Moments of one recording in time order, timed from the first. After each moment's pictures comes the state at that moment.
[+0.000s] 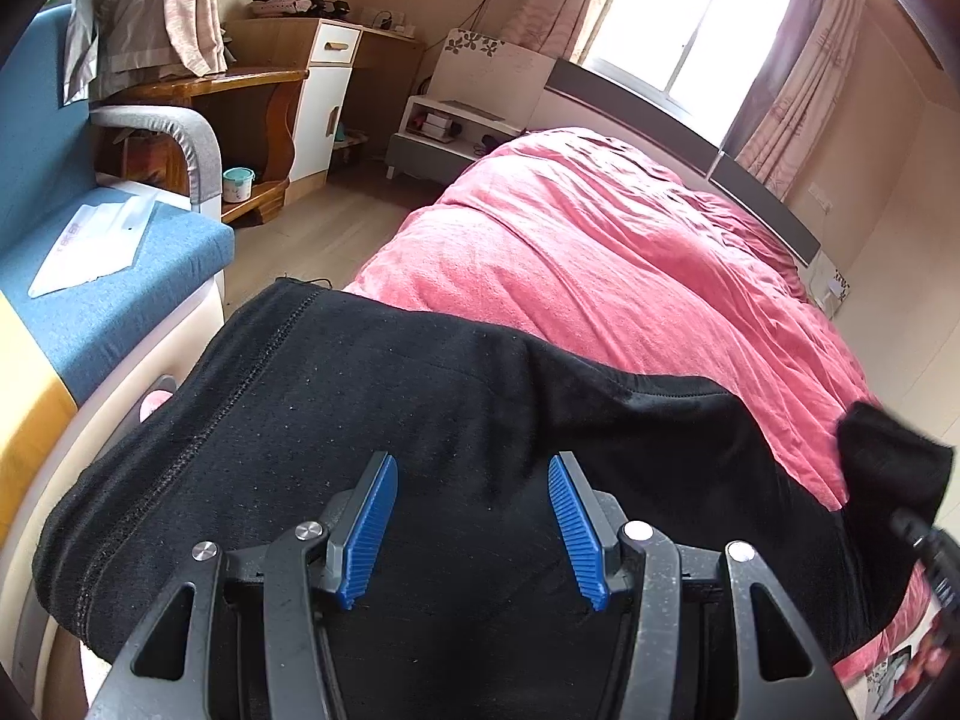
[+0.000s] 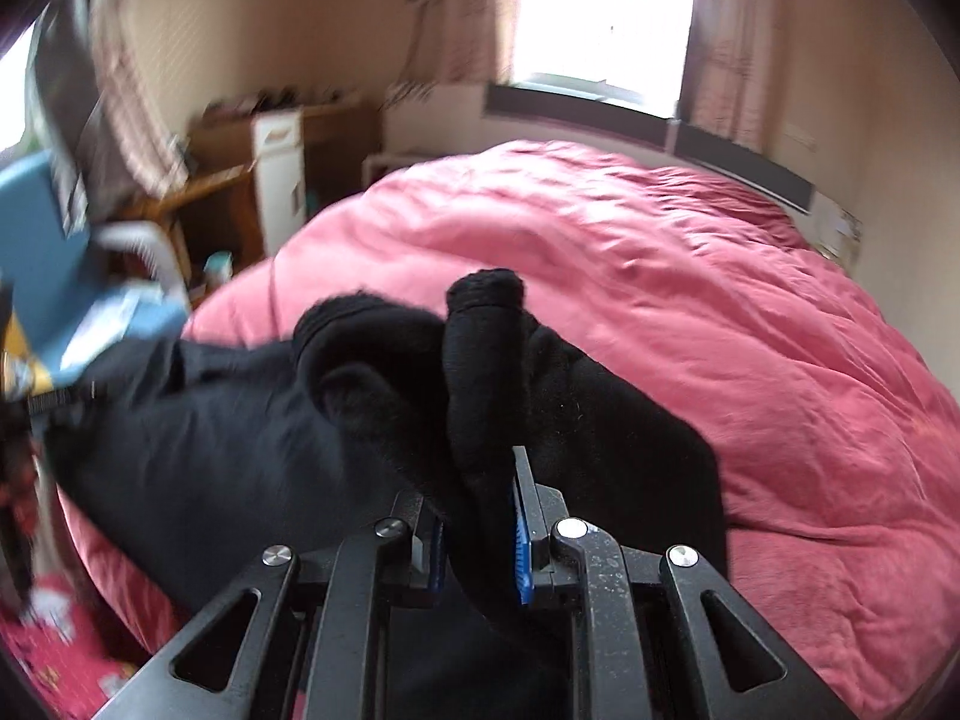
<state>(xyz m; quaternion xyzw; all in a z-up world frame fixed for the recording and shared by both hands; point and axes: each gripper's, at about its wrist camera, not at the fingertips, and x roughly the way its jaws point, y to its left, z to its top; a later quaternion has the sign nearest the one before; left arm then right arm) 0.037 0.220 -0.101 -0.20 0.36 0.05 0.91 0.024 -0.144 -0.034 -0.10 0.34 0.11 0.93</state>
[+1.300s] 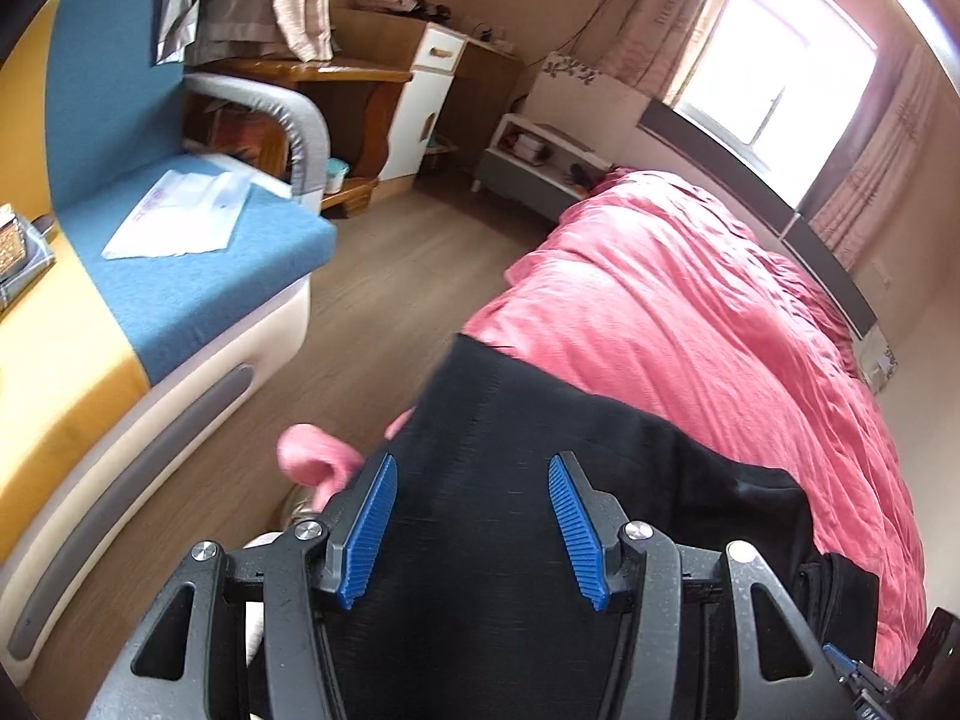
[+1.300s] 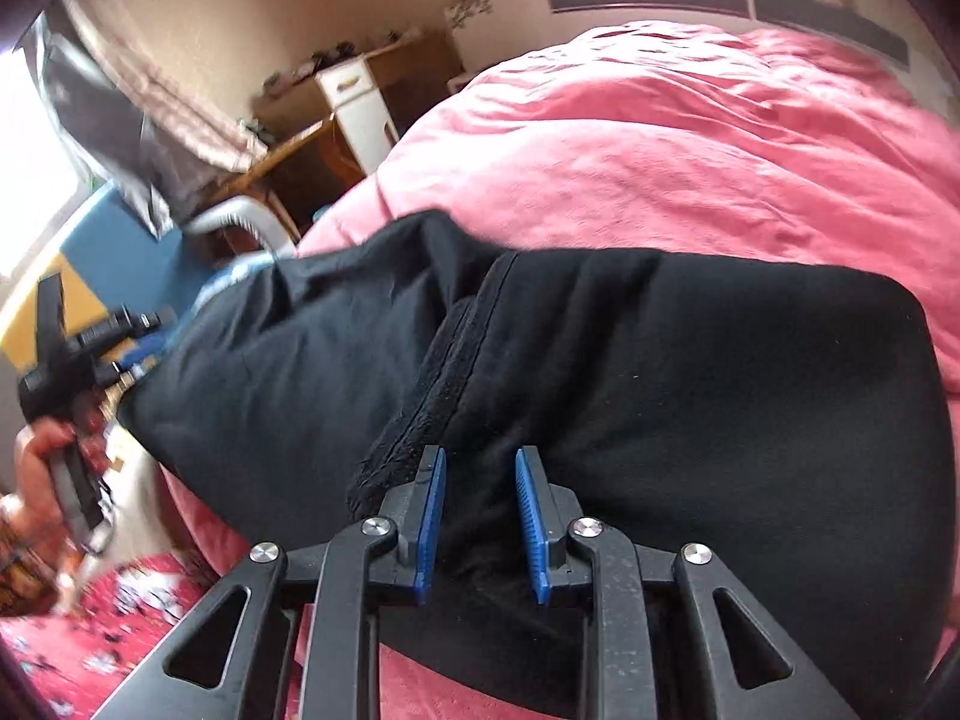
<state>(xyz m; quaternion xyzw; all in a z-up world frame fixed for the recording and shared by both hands) 0.023 0.303 -0.096 -0.26 0.36 0.14 0.89 0.034 -0.129 -0.109 0.02 0.45 0.24 0.86</state>
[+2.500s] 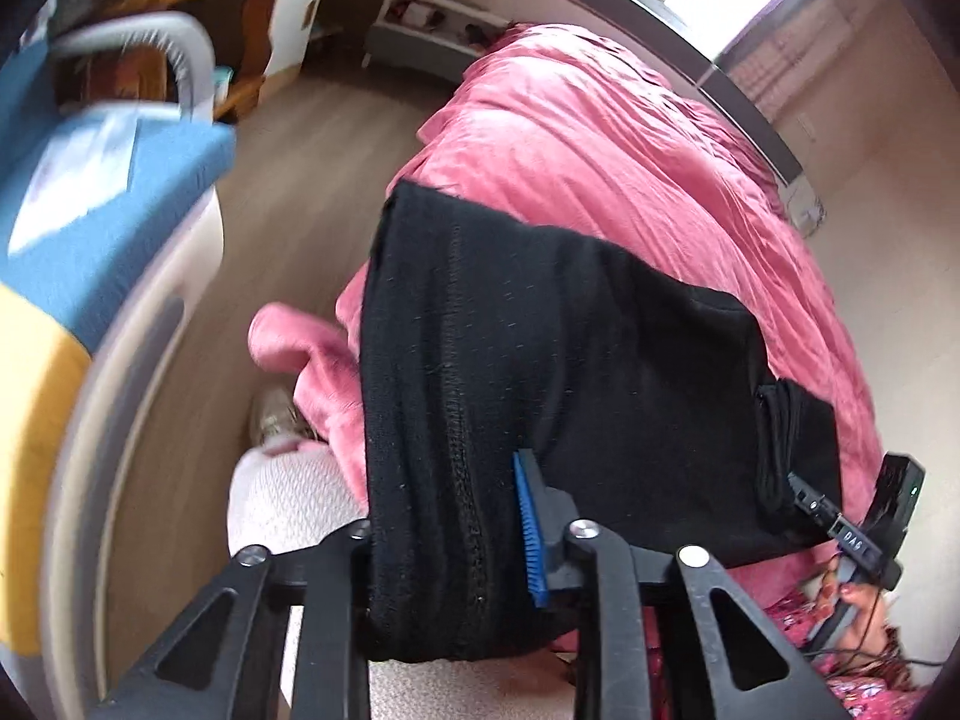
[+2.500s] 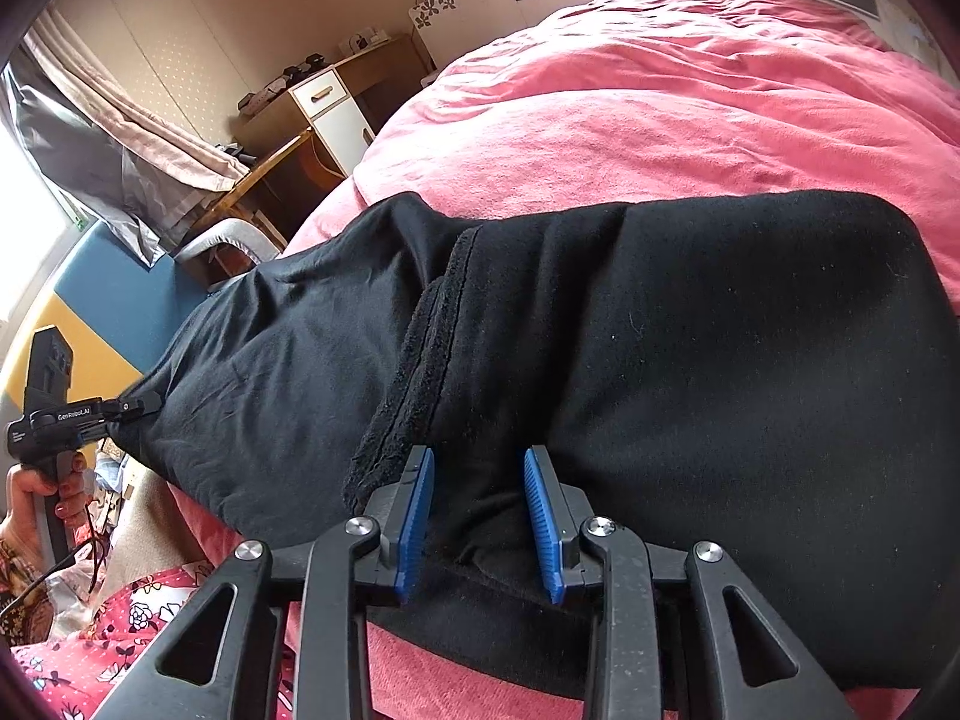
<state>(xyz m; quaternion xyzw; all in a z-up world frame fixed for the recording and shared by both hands) 0.008 0.306 -0.099 -0.21 0.49 -0.04 0.85 0.032 -0.148 -0.122 0.09 0.46 0.23 0.85</state>
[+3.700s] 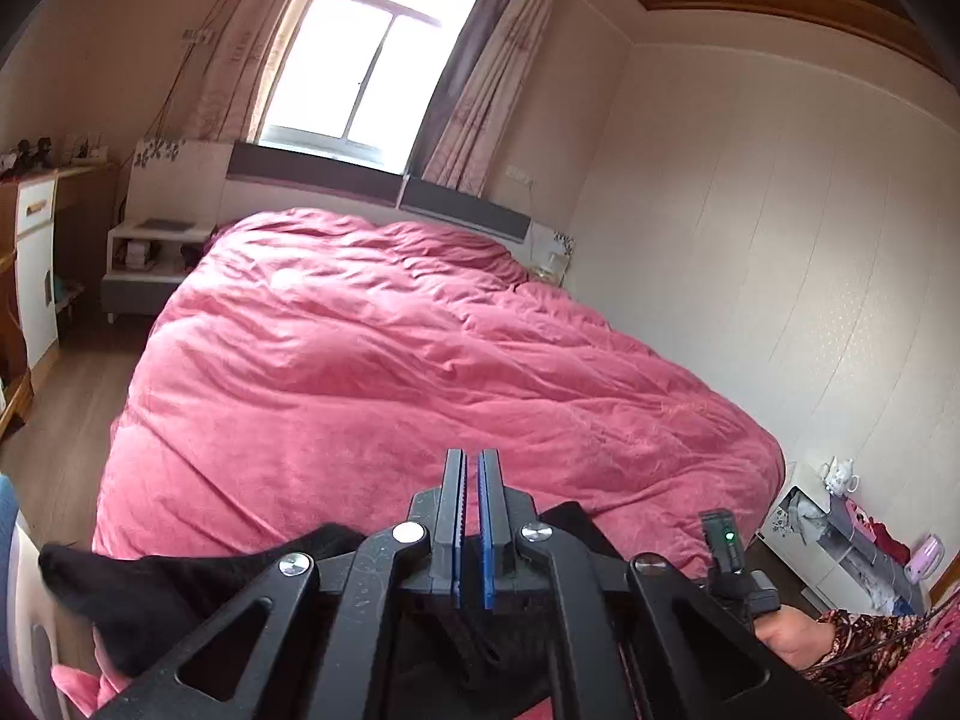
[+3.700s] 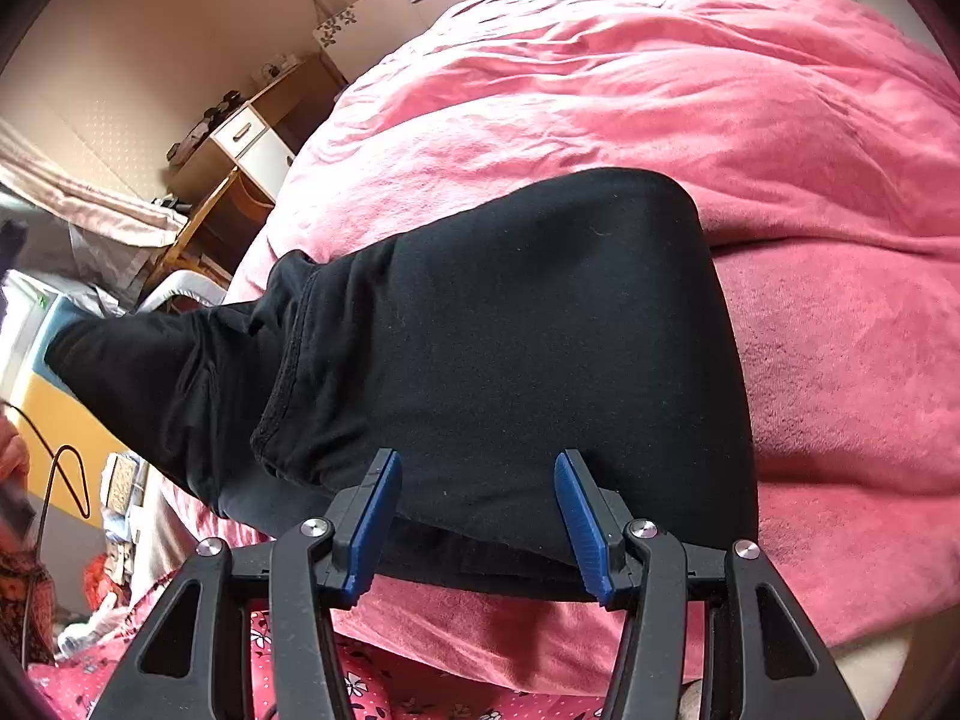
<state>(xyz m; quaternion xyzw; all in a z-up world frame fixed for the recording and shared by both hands) 0.031 0.130 0.071 -0.11 0.26 -0.28 0.92 -0.006 -0.250 -0.092 0.14 0.49 0.15 0.84</state>
